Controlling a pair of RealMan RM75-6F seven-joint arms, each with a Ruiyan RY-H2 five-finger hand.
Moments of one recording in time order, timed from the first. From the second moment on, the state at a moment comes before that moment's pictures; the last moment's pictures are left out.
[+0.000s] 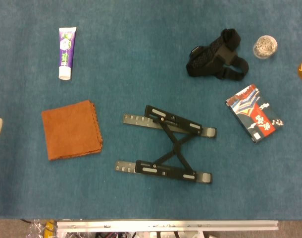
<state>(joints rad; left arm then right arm) -0.13 -1.09 -0.08 -1.81 1.39 1.46 0.24 0.10 -1.13 0.09 -1.76 -1.48 1.50 -0.16</state>
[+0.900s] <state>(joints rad) -0.11 -1.06 -0.08 -1.82 1.38 1.47 0.23 0.26 -1.14 0.07 -1.85 -1.52 1.23 -0.21</state>
